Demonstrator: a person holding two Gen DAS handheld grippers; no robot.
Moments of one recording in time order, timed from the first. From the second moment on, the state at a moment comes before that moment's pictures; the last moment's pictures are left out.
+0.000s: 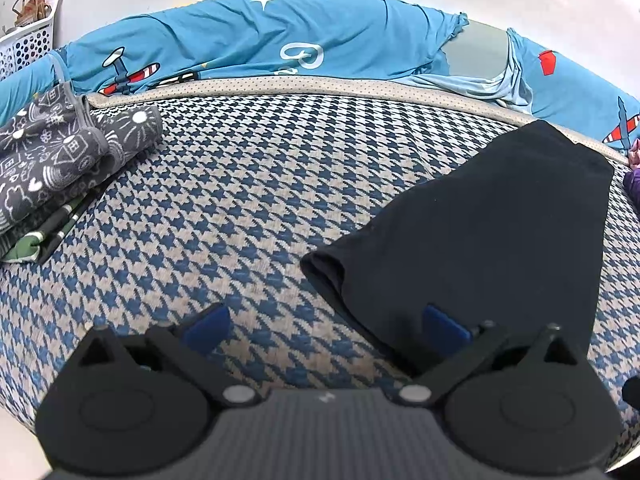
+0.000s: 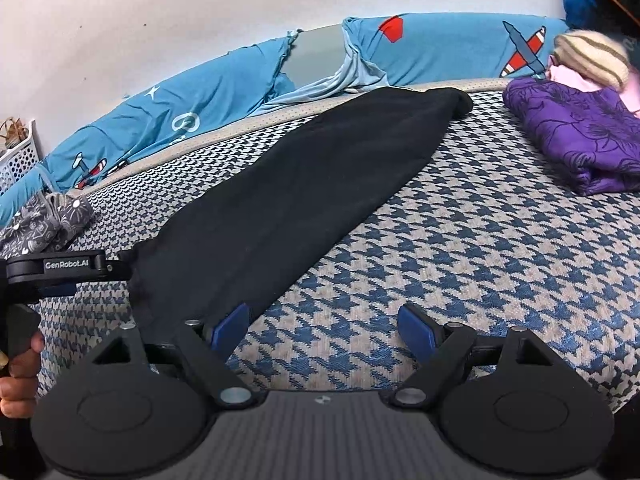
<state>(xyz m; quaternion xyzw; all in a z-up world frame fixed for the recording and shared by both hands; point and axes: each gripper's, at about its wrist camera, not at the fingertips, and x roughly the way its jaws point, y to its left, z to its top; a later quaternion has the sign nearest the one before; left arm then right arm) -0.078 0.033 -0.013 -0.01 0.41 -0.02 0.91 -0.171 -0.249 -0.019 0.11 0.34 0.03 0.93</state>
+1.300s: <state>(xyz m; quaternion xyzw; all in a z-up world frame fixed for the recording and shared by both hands) -0.076 0.035 -0.012 -0.03 0.40 -0.01 0.91 -0.183 -0.214 -0.011 0.05 0.33 0.13 0.93</state>
